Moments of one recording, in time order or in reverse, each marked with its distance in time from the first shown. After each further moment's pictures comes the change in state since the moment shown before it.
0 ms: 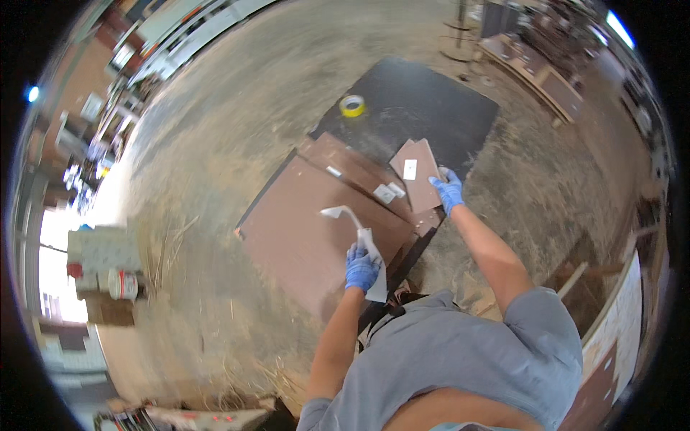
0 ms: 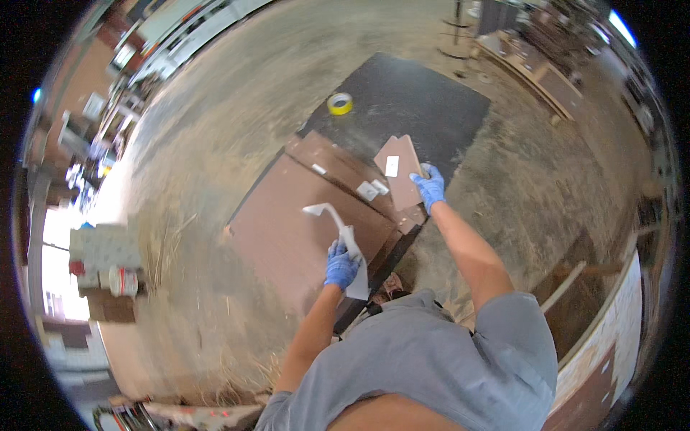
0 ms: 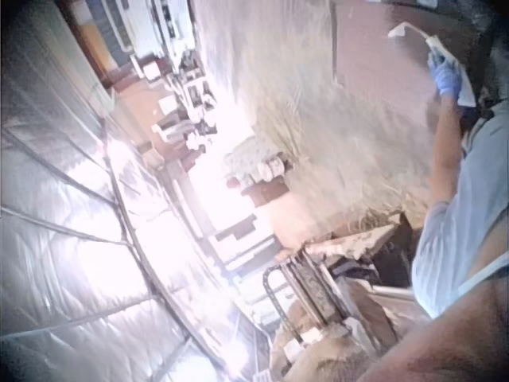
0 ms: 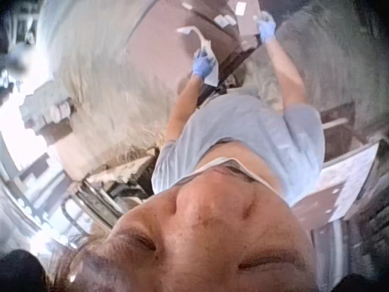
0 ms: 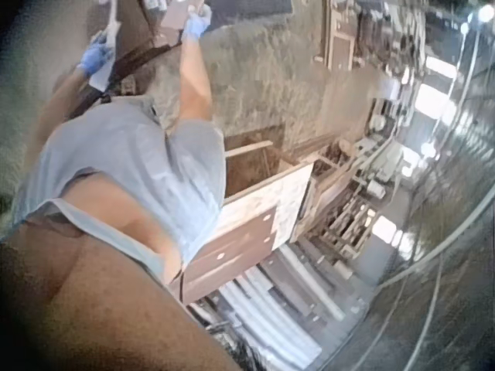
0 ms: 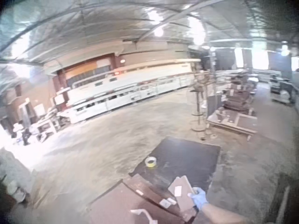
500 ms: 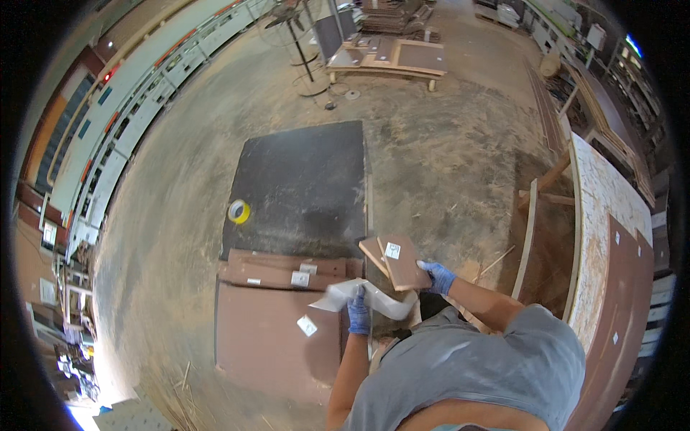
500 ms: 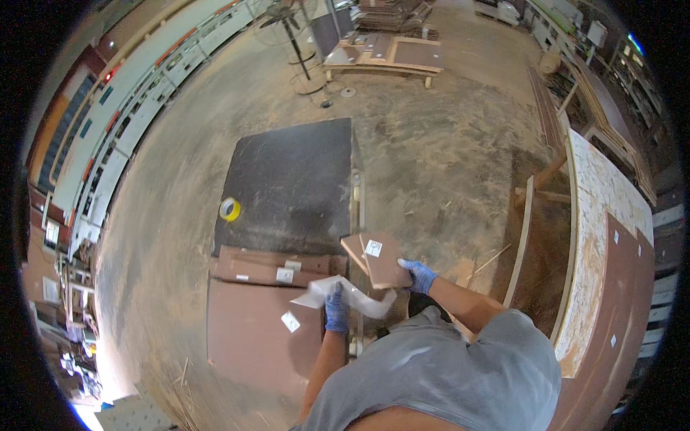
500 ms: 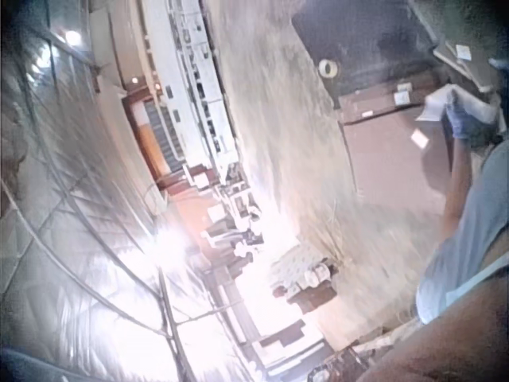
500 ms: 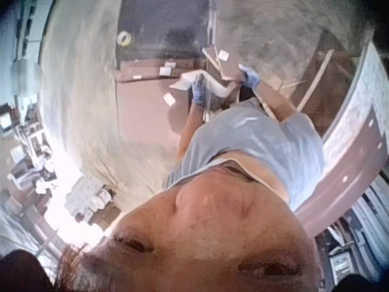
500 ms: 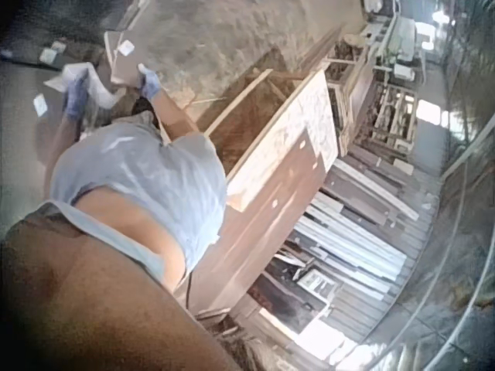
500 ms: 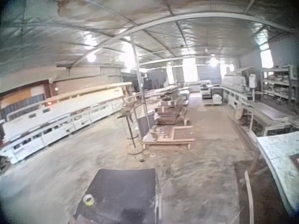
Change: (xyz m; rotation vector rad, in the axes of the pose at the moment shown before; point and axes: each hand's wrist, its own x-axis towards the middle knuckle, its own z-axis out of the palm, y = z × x) left_hand 0.061 0.136 0.097 -1.564 -0.311 -0.402; right_hand -0.140 0.048 -0.222 0.788 -0.135 0.676
